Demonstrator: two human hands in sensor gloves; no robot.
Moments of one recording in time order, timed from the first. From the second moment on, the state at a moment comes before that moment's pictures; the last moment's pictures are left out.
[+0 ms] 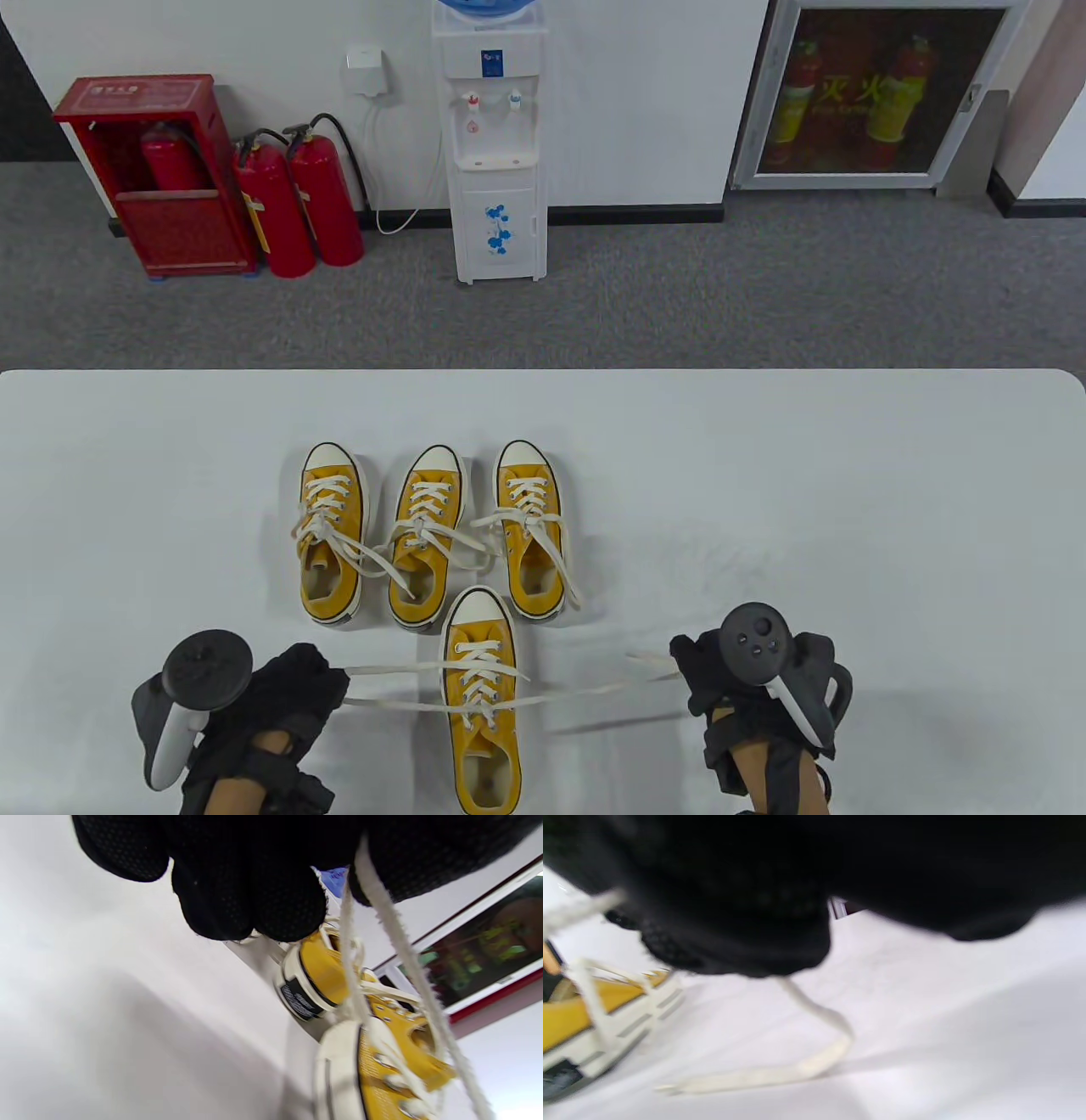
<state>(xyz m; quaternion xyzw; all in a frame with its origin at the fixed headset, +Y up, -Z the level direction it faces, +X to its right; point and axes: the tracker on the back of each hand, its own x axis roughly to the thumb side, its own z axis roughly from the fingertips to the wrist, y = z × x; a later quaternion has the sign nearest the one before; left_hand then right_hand) -0.313 -0.723 -0.238 -0.11 0.09 0.37 0.92 0.192 -0.722 -0.271 -0.10 -0.01 0.98 0.16</state>
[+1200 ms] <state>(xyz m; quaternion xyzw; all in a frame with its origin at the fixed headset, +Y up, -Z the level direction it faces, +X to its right) -0.304 -0.719 -0.231 -0.01 0.02 0.62 0.78 0.038 -0.751 -0.255 0.16 0.10 0.97 0.15</state>
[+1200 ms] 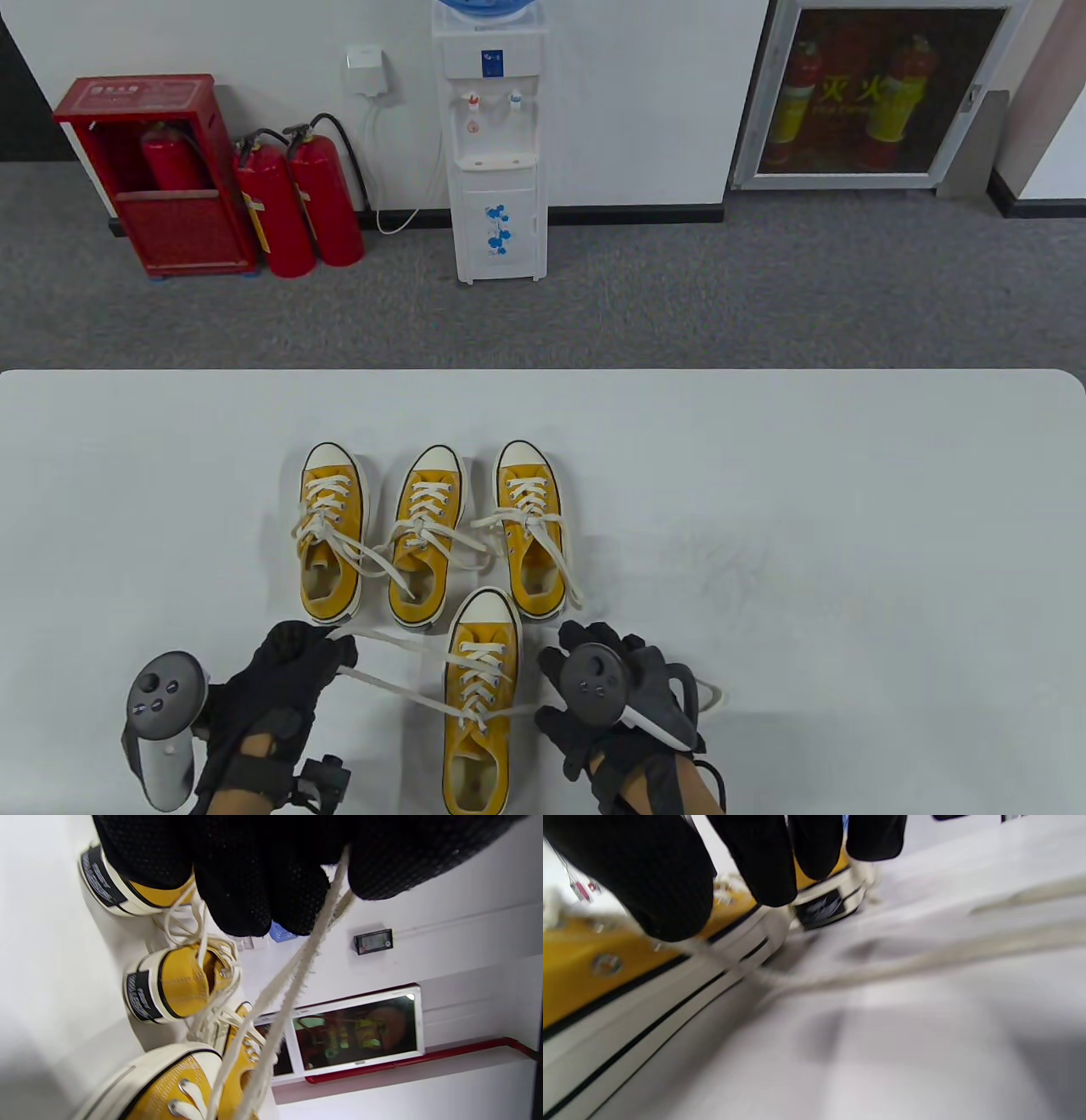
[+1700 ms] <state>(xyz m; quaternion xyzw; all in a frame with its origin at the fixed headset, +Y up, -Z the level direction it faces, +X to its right) -0.286 -0.707 -0.224 0.04 -0.06 0.62 0.78 0.035 -0.754 -0.256 0.13 0.10 0.97 0.20</state>
